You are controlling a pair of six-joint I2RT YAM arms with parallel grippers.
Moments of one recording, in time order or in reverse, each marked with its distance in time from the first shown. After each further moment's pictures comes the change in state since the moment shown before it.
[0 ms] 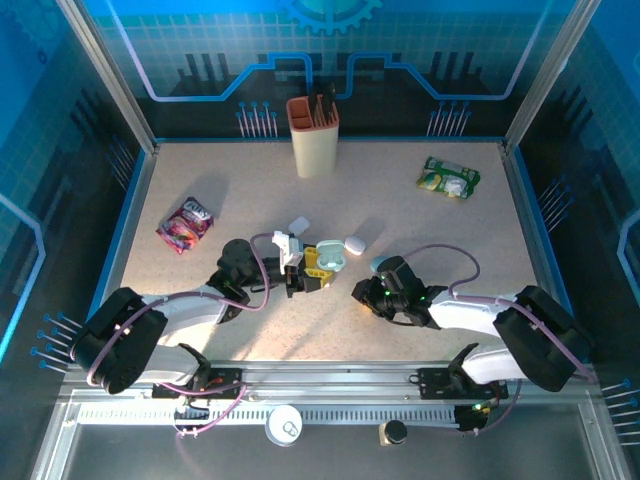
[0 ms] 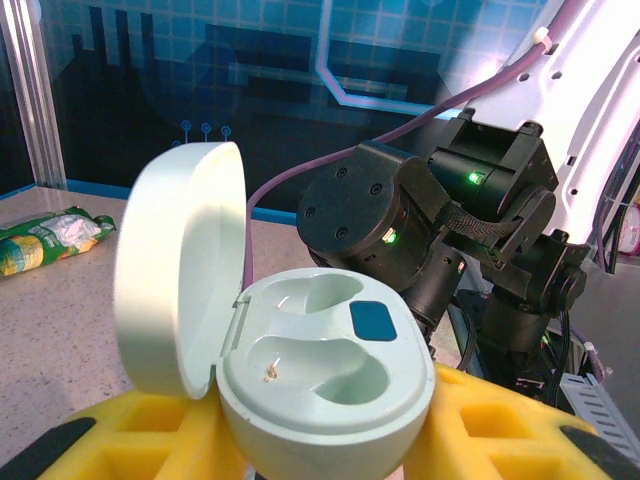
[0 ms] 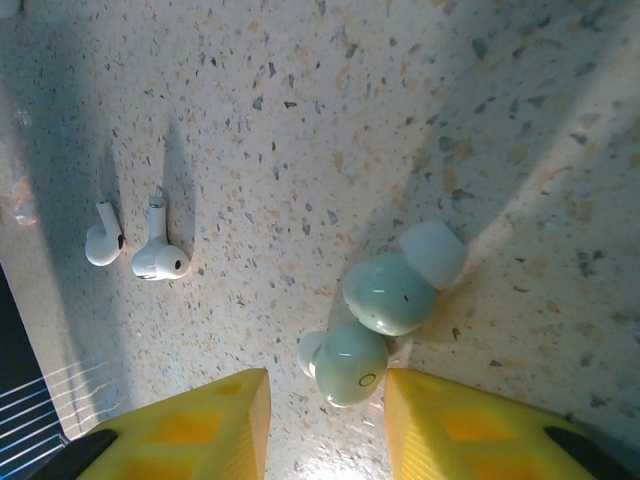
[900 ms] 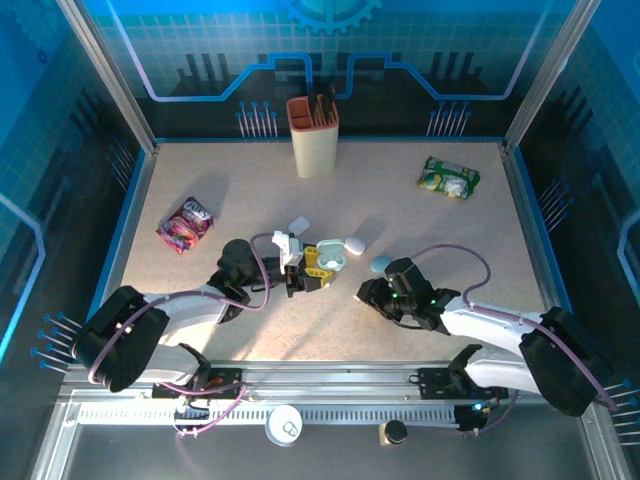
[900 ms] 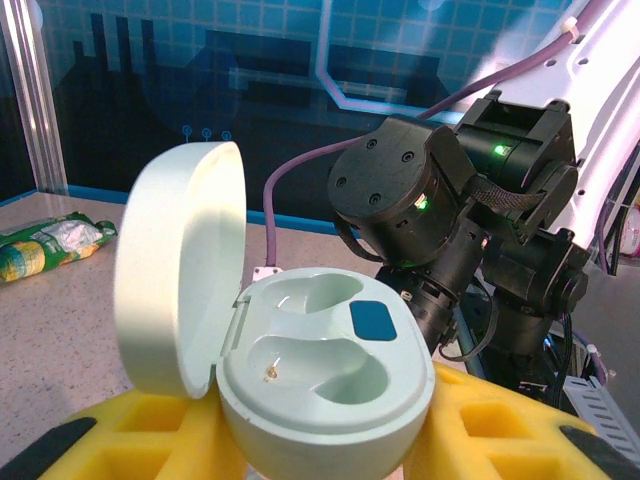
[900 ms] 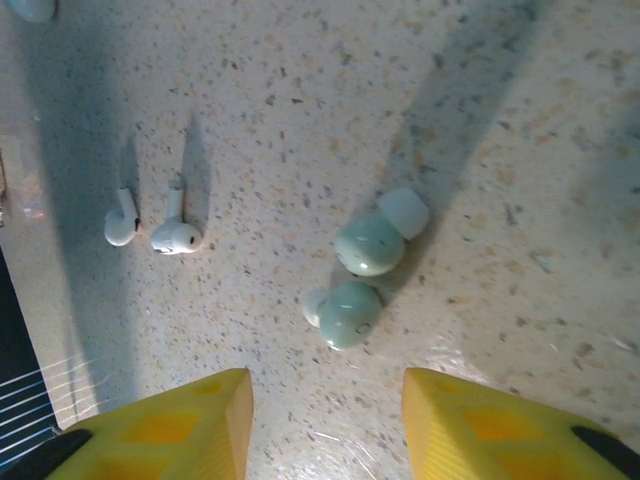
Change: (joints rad) left arm 0.000 0.011 0.000 0.023 0.000 -0.003; right arm -0.006 -0.154 -0.015 -0.128 0.023 -0.031
